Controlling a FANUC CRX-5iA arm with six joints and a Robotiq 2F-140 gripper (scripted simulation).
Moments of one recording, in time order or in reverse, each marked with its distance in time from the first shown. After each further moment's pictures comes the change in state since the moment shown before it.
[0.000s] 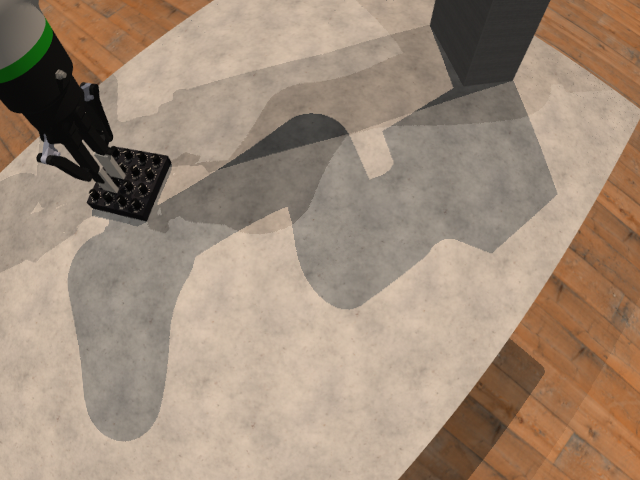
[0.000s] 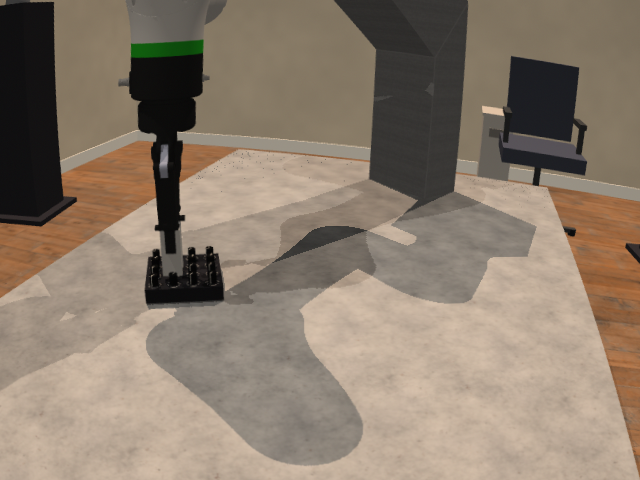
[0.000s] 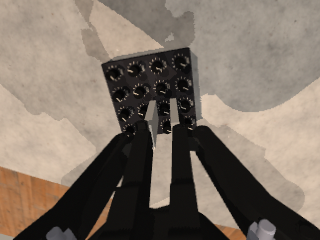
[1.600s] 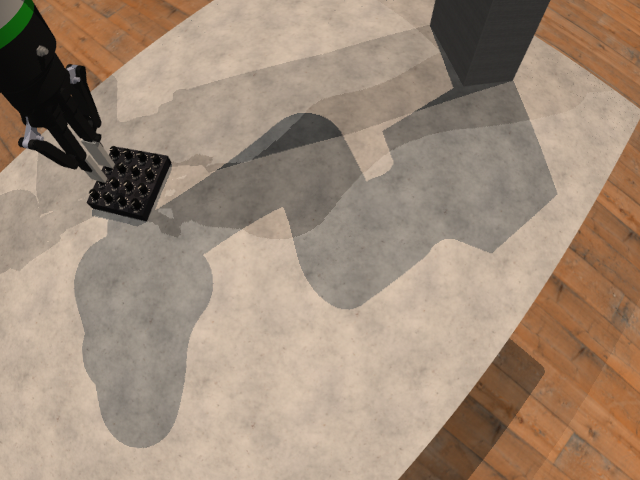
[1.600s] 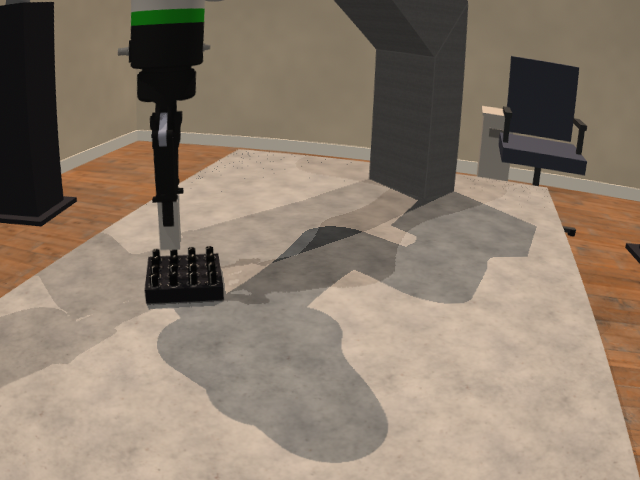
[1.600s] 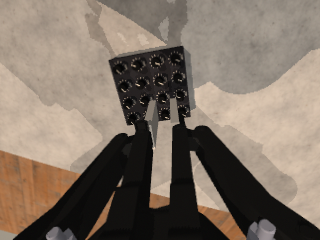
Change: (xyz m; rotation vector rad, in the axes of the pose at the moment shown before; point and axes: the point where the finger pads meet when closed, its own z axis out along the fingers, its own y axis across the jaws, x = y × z) arm 0.000 0.004 -0.040 -0.003 -0.002 0.000
